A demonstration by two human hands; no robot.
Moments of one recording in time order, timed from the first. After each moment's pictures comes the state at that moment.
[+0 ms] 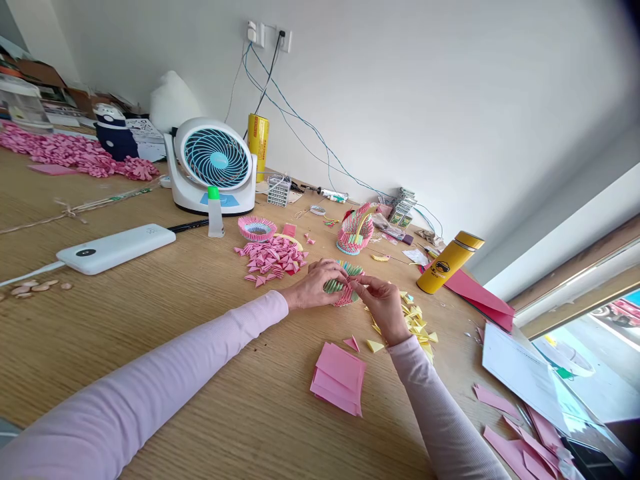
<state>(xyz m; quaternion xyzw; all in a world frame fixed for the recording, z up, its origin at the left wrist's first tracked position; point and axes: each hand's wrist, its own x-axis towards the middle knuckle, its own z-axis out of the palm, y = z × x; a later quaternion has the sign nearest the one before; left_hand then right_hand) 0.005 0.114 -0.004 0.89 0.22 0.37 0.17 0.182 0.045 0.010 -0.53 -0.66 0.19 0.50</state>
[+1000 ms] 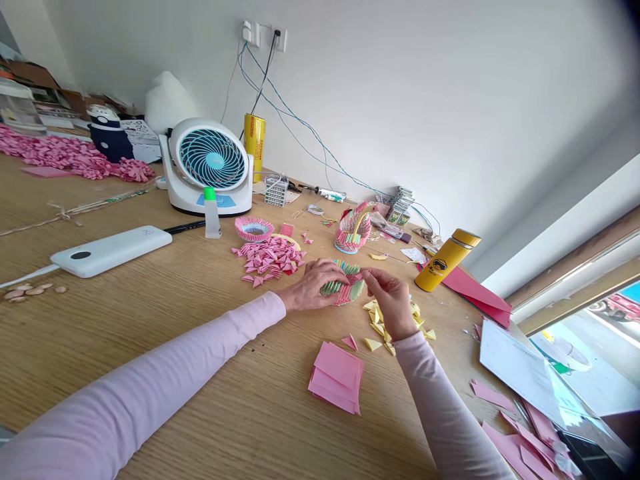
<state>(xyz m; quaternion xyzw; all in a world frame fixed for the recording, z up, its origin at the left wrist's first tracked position) 0.003 0.109 -0.001 0.90 0.21 0.35 0.13 0.189 0.041 0.025 -0.52 -0.61 0.23 0.56</state>
